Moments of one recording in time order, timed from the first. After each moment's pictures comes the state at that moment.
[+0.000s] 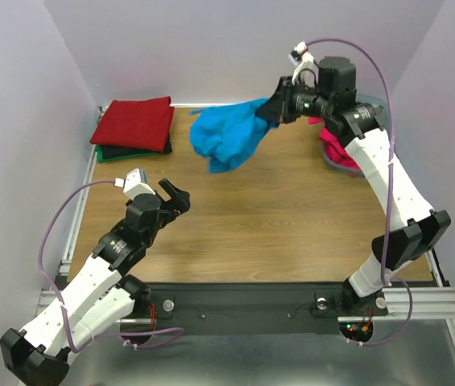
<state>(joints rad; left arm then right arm) -0.57 0.66 0.58 -0.35 -0.38 -0.85 0.39 1.64 1.94 -0.57 -0.51 0.36</state>
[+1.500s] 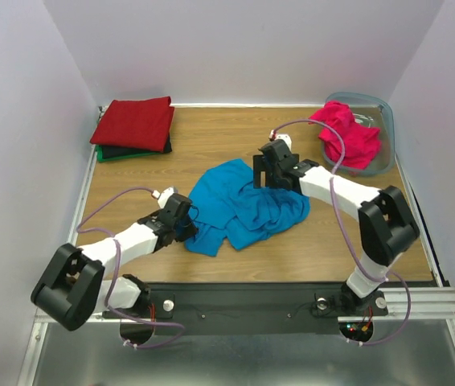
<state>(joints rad) -0.57 1.19 0.47 -0.20 -0.16 -0.98 0.60 1.67 1.18 -0.37 0.33 0.45</state>
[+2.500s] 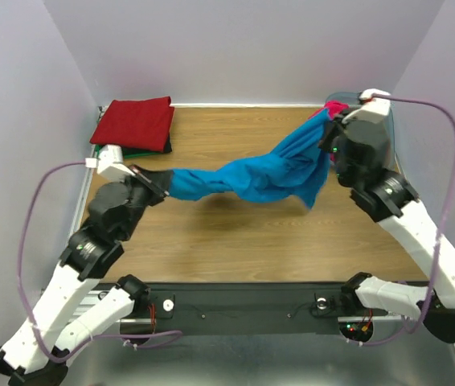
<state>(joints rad) -0.58 0.63 0.87 -0.43 -0.30 -0.83 0.60 1.11 1.33 -0.37 0.69 0.35</state>
